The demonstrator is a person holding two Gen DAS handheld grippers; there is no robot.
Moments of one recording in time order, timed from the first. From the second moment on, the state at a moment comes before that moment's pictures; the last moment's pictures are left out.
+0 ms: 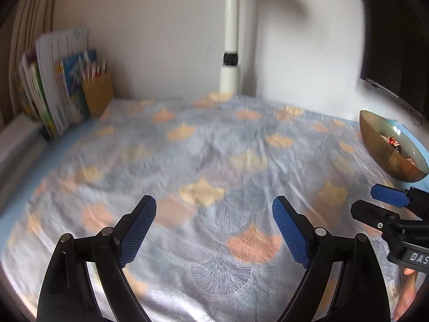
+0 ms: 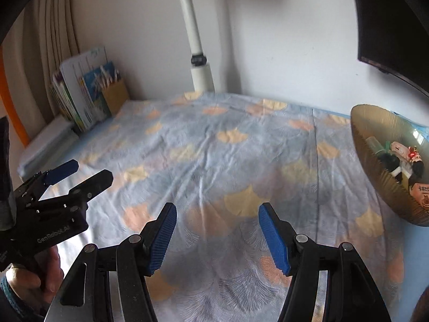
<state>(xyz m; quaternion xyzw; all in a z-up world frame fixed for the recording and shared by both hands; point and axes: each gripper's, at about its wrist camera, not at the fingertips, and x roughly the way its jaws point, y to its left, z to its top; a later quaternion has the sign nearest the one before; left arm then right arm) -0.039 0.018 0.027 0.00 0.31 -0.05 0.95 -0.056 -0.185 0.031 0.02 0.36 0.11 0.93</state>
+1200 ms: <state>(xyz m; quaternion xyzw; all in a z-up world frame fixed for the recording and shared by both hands) -0.044 0.028 0.025 -0.01 0.30 -0.02 0.95 -0.058 -0.181 0.010 -0.01 0.35 0.09 0.93</state>
